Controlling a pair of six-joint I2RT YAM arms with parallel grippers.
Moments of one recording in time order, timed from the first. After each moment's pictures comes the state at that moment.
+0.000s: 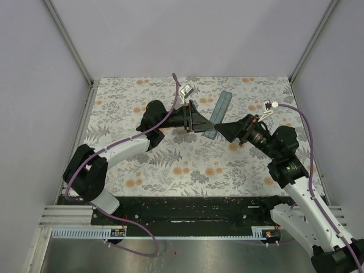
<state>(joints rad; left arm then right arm) -0.67 1.56 1.04 0.75 0.89 -1.24 0.37 0.73 0.72 0.09 -0.43 0.85</state>
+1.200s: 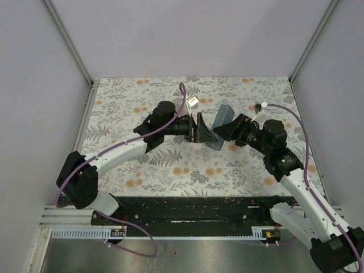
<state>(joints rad) -0.72 1.49 1.07 0.24 0.77 -0.88 0.37 0.81 0.74 -0.08 -0.37 0.86</state>
